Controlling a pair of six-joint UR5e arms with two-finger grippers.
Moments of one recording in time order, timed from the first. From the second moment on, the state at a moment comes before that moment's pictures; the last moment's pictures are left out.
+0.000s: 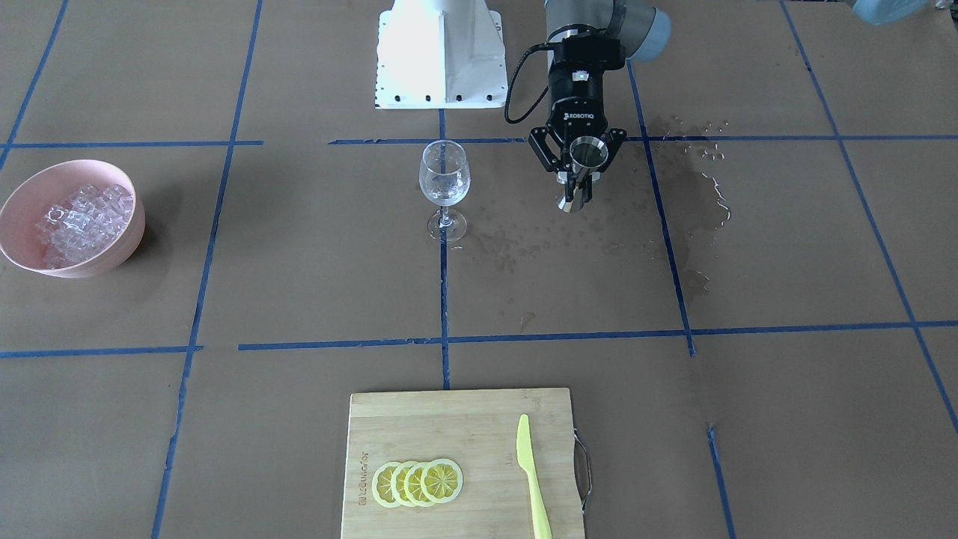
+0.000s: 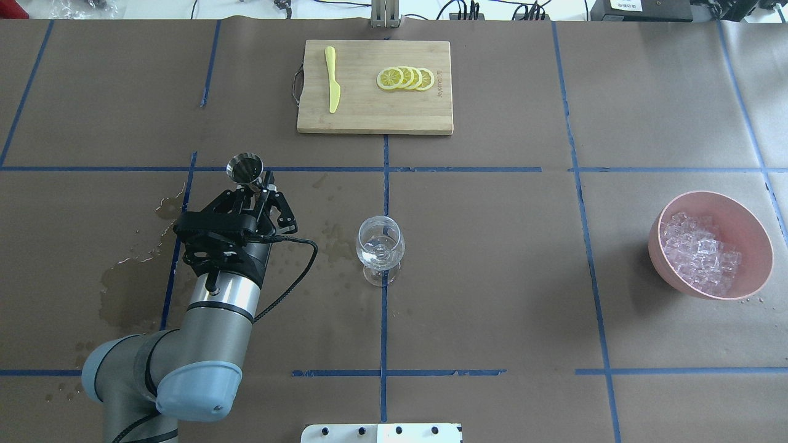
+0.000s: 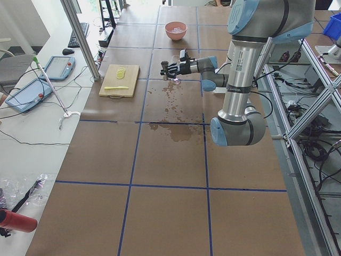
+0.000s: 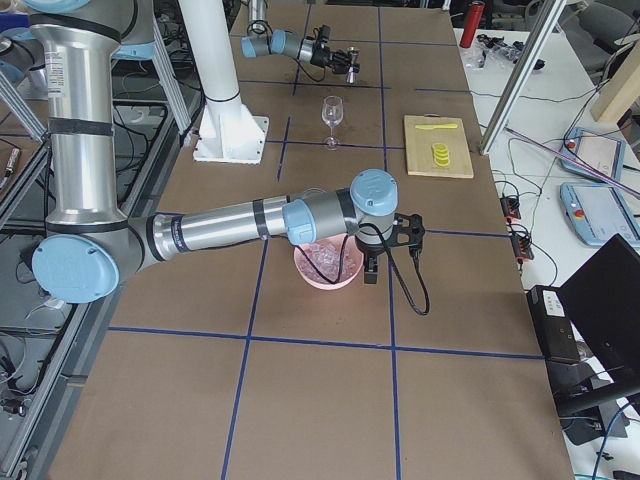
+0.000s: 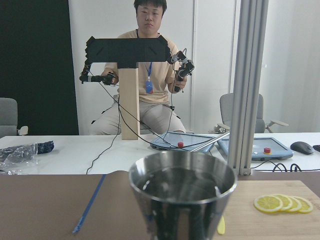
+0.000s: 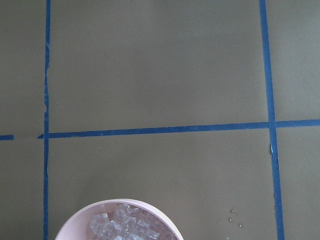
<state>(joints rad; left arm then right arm) -0.19 -1.90 -1.90 -2.11 -0.45 -1.13 1.49 -1.58 1.81 -1.50 2.48 0.34</state>
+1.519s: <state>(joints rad) -0.10 -2.03 -1.89 -2.11 -0.52 -0.68 1.30 -1.56 1.98 -1.50 2.42 0.71</state>
